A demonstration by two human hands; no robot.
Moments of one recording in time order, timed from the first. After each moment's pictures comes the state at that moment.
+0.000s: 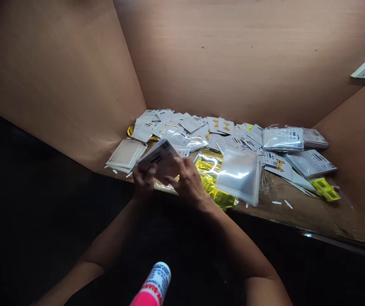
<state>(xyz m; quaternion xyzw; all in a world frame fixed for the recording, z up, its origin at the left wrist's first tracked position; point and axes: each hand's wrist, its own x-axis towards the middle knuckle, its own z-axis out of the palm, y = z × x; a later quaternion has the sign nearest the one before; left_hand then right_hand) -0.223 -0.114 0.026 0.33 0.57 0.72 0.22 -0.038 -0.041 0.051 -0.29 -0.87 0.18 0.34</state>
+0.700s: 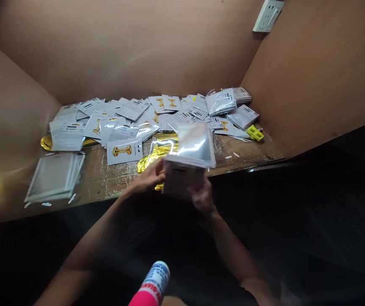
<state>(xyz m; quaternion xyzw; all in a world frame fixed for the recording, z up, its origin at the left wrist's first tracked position) -0.119 -0.051 0.031 0.59 0.41 0.39 0.58 0.108 -0.130 0.001 -0.53 -0.49 0.42 0.55</state>
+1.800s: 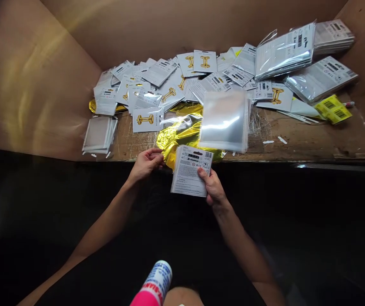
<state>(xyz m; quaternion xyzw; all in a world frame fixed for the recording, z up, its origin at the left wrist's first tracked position) -0.160 -0.128 -0.002 0.33 0.61 0.46 0.56 0.105 -0.148 -0.037 -0.44 -0.20 0.76 0.43</state>
